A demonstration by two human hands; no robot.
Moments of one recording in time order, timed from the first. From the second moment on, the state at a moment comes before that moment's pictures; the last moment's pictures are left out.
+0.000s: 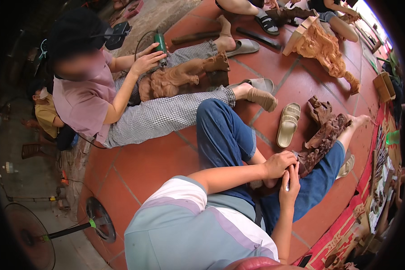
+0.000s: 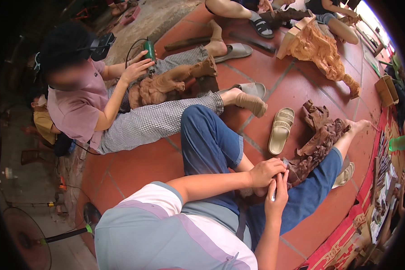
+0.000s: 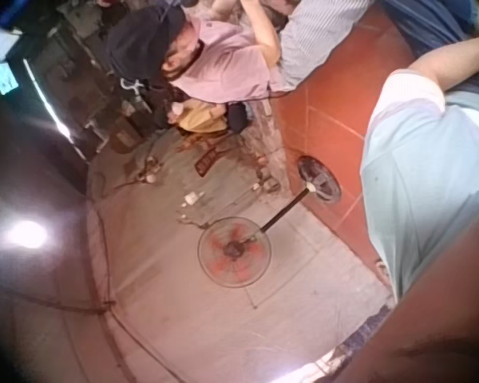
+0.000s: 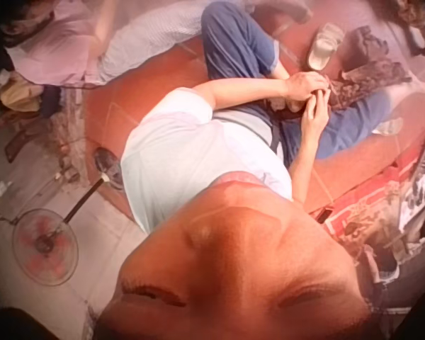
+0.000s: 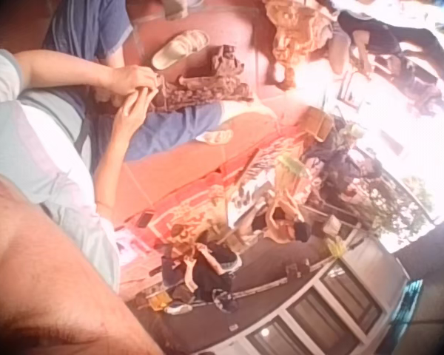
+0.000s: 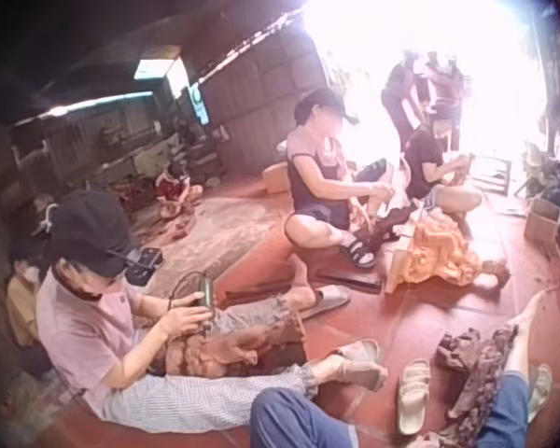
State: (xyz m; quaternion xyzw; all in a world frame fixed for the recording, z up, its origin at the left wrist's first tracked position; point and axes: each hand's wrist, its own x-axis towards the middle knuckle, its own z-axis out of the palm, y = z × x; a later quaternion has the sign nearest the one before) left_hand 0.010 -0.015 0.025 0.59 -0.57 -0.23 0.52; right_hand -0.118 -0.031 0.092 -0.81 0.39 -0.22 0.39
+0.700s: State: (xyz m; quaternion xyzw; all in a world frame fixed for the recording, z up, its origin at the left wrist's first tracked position) left_hand -0.006 -0.002 0.020 0.58 -0.59 -0.20 0.52; right_hand -0.131 -0.026 0.085 -0.79 0.39 -0.24 0.40
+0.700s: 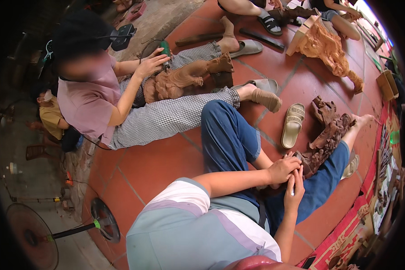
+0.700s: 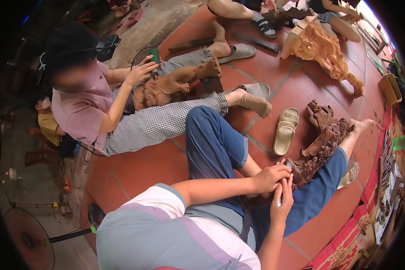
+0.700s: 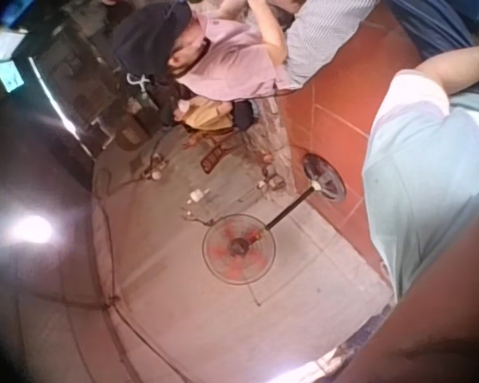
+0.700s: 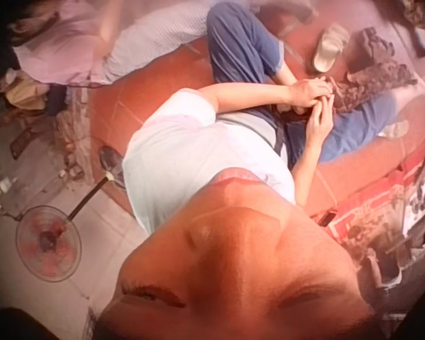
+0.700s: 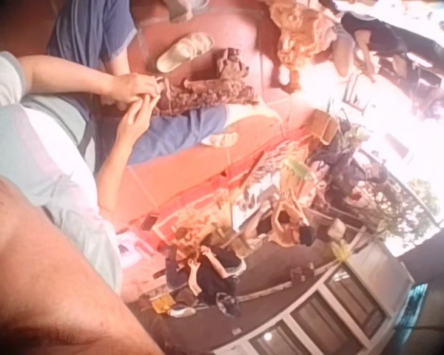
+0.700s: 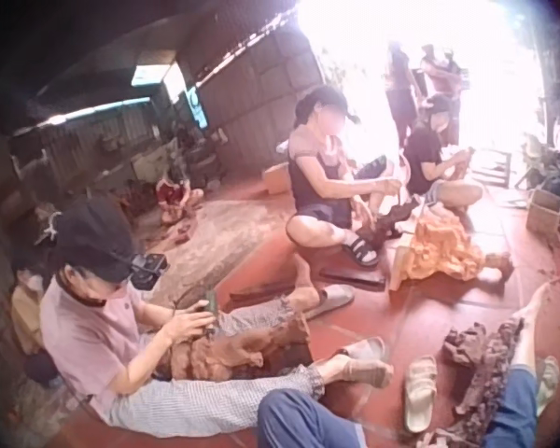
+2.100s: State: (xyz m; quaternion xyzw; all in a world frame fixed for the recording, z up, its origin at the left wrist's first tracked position) left_hand -0.001 0.005 0.012 0.59 -0.59 -0.25 0.50; right_hand -0.128 -0.025 0.106 -0.81 0.42 -0.14 0.38
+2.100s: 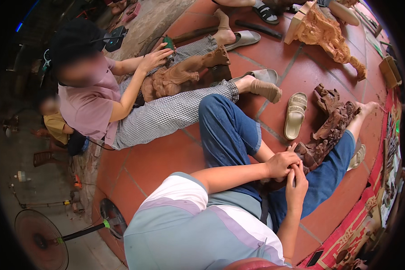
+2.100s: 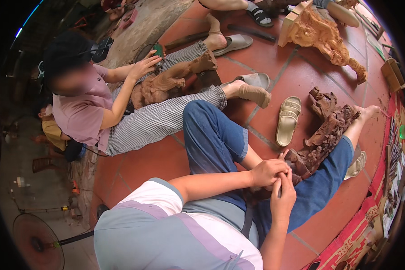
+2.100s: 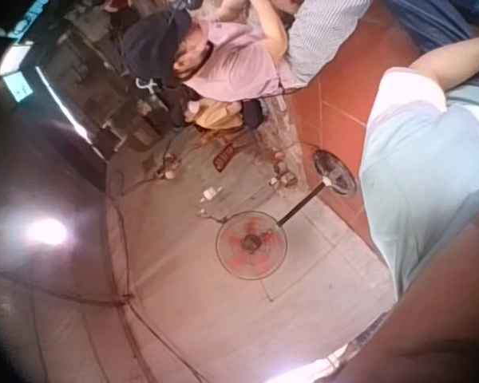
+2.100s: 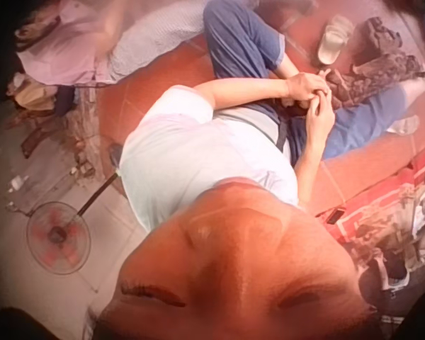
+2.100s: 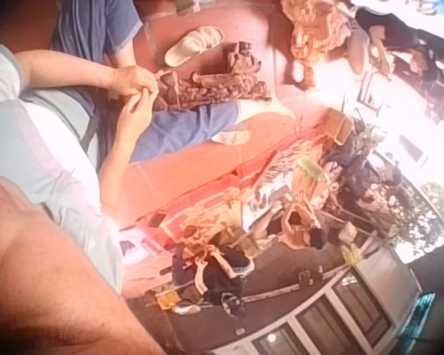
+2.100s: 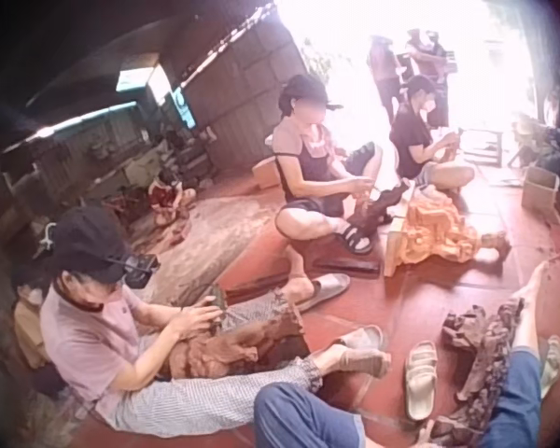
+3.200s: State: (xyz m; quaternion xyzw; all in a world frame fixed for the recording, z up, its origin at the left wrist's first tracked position) left_hand -0.014 -0.009 0.022 0.59 -0.57 -0.22 0.53; right_hand -0.149 -0.033 0.086 -0.77 0.42 -0.21 0.44
